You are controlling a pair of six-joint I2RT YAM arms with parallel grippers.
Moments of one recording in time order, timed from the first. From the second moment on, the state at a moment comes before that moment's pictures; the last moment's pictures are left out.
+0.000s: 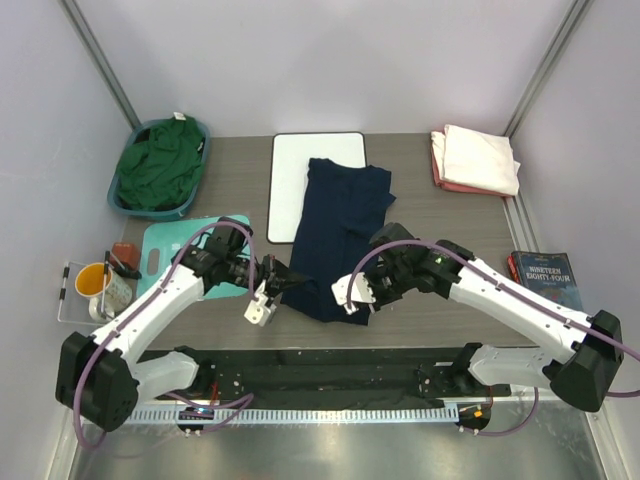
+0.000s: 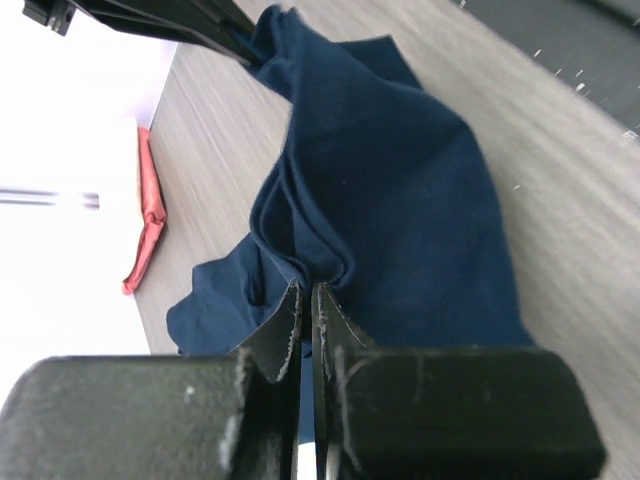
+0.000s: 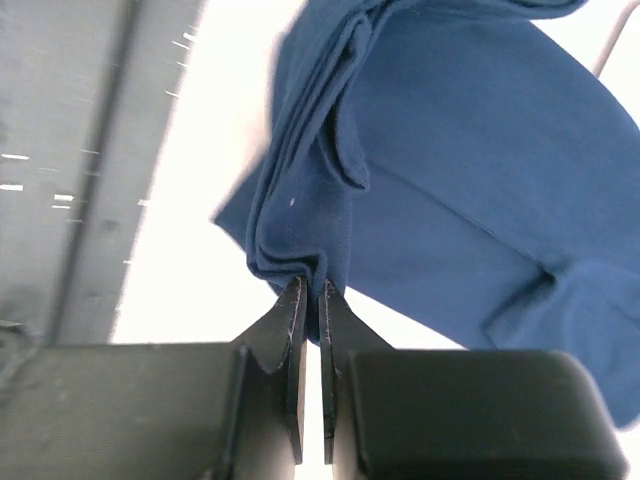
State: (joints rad) left arm -0.46 1.12 0.80 -0.70 1.04 1.94; right arm 0.84 1.17 1.03 -0.90 -0.39 -1.08
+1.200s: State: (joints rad) left arm -0.34 1.70 1.02 -0.13 0.94 1.86; right arm 0.55 1.55 1.08 -0.44 -0.17 -1.24
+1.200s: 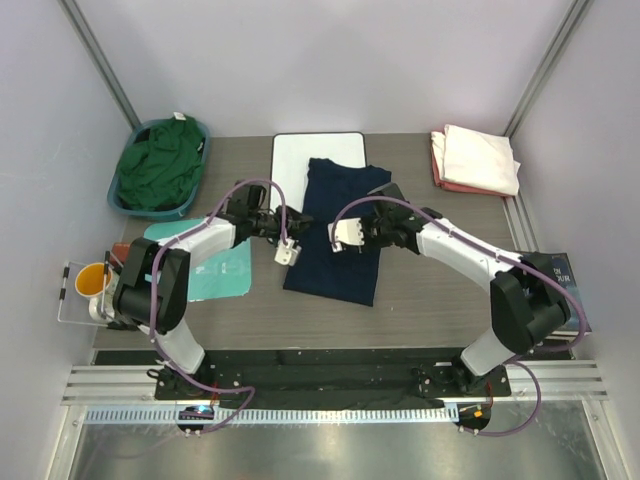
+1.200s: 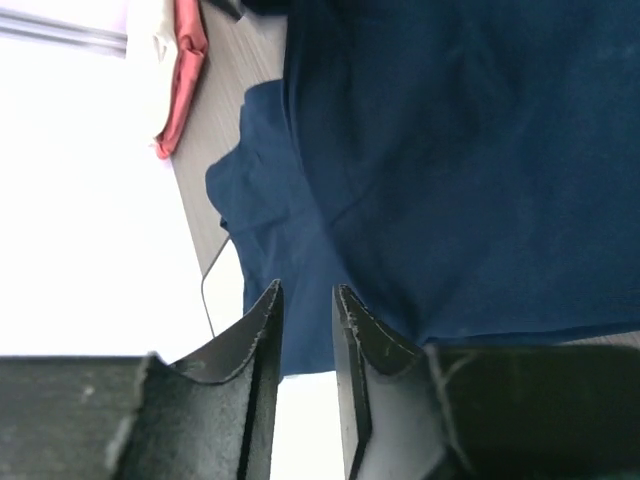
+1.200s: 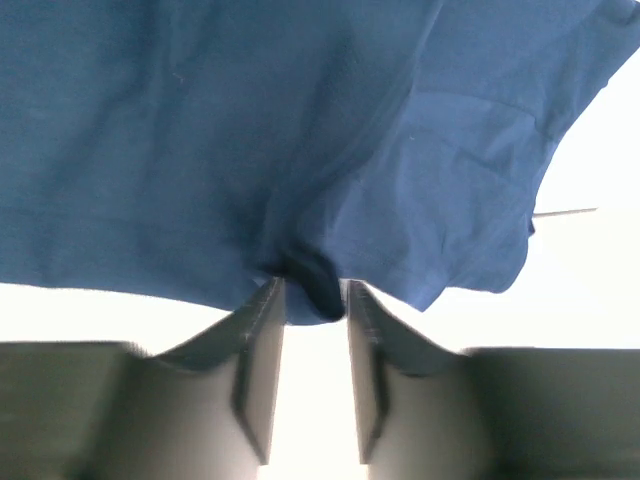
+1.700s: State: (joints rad) left arm -0.31 1.63 0.83 0.37 0.85 1.57; right arm 0.58 1.50 1.02 -0.28 -0.11 -1.16
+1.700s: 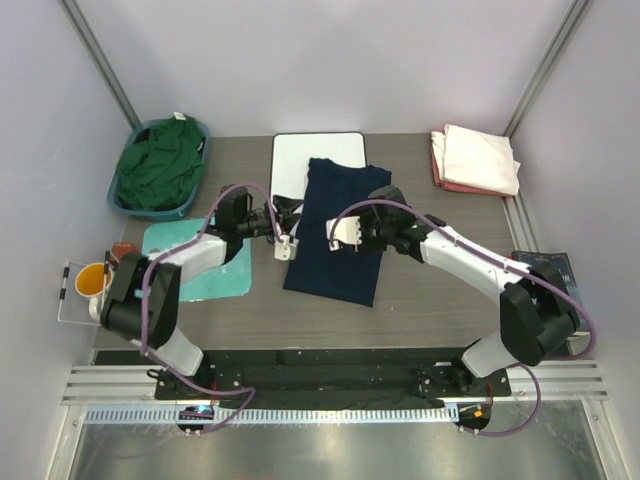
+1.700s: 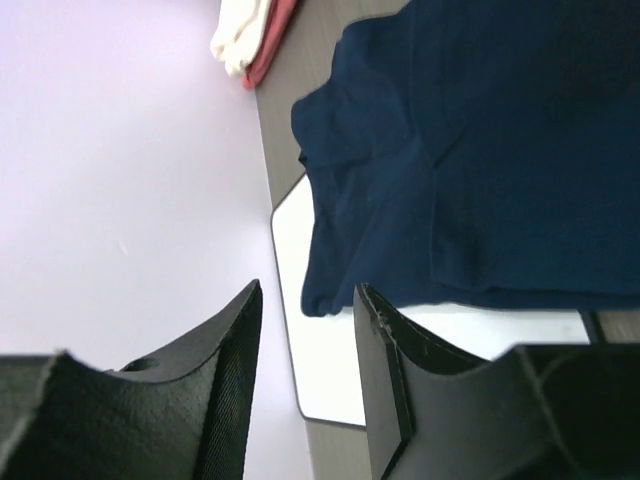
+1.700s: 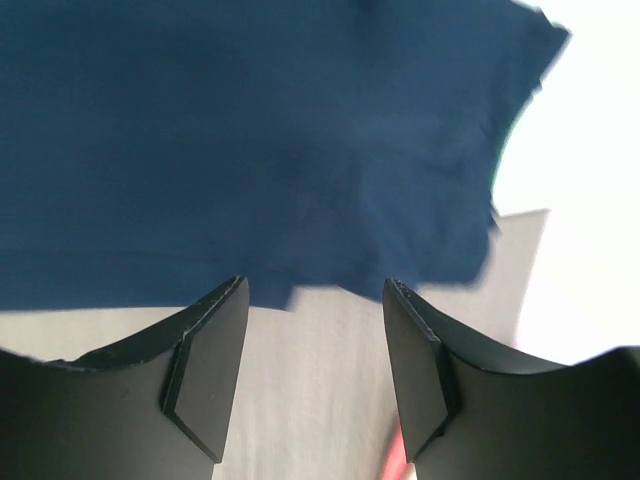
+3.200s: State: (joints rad) left arm -0.31 1.70 0.82 -0.56 0.96 2.03; right arm 0.79 1.36 0.66 -0.36 -0.28 -0.96
